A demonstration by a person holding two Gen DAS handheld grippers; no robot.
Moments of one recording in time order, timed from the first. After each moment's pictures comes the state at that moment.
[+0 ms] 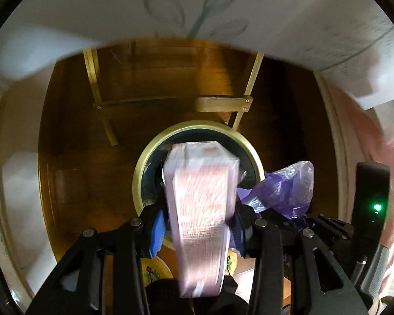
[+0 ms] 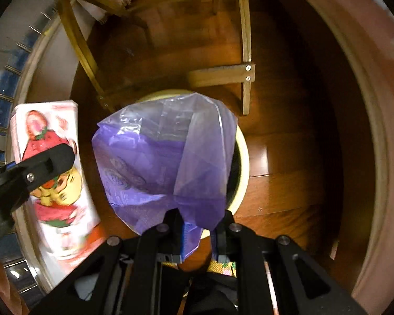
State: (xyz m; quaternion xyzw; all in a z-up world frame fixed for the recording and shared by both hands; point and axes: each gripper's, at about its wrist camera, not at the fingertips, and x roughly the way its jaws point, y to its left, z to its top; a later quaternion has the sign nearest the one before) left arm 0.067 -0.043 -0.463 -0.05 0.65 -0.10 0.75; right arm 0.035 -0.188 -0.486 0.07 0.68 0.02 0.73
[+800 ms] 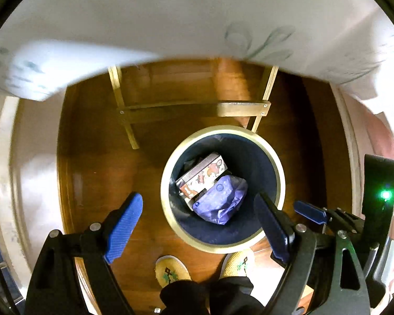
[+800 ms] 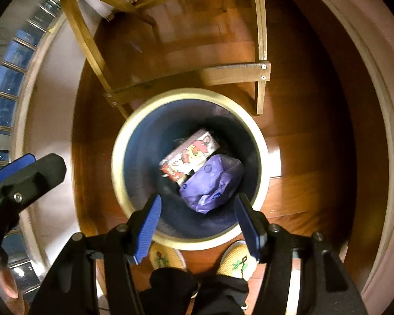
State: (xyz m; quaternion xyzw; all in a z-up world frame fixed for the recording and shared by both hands) left arm 0.067 -0.013 -0.437 -0.02 0.64 -0.07 0.77; right arm 0.039 -0.175 -0.470 0.09 0.68 0.04 0.73
